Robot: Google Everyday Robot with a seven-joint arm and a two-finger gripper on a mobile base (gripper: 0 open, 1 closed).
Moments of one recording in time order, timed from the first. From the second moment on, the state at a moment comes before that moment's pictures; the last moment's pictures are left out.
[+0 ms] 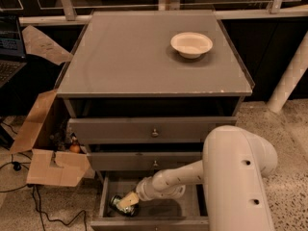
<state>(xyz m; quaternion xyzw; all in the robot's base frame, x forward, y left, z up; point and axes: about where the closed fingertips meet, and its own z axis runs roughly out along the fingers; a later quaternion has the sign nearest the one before) 0.536 0.079 0.269 -0.35 0.87 0.25 0.24</state>
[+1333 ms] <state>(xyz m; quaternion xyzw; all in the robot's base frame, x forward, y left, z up) 0.560 0.092 0.223 -0.35 0.86 0.25 0.26</state>
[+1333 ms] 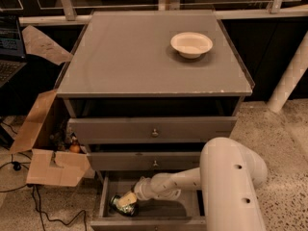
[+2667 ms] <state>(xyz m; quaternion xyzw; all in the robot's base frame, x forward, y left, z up) 0.558 0.117 0.171 -0.33 0.87 0.21 0.31</state>
